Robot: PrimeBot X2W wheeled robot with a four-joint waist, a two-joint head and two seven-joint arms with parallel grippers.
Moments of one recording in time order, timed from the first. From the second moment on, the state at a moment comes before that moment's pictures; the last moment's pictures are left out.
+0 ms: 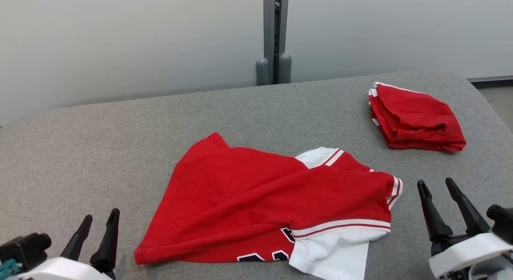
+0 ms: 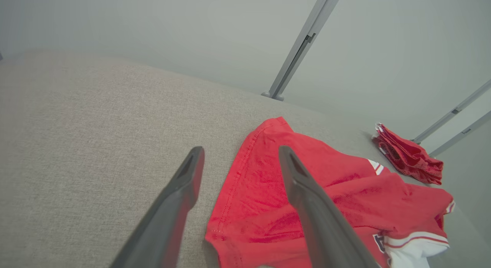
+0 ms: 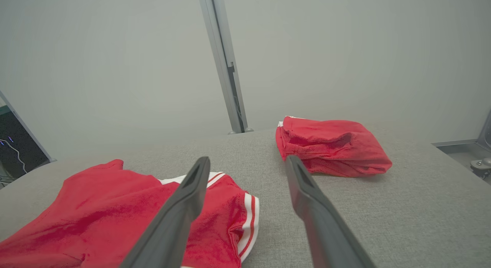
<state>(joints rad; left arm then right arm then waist) 0.15 0.25 0.02 -0.08 -0.70 0.00 0.19 -0.08 -0.29 0.16 0.26 0.51 0.13 -0.23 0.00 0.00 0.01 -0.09</state>
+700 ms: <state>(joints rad) 0.16 0.18 -0.03 0.02 -0.40 0.08 -0.24 -0.02 -0.19 0.04 0.05 0.38 0.13 -0.26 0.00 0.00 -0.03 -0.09</state>
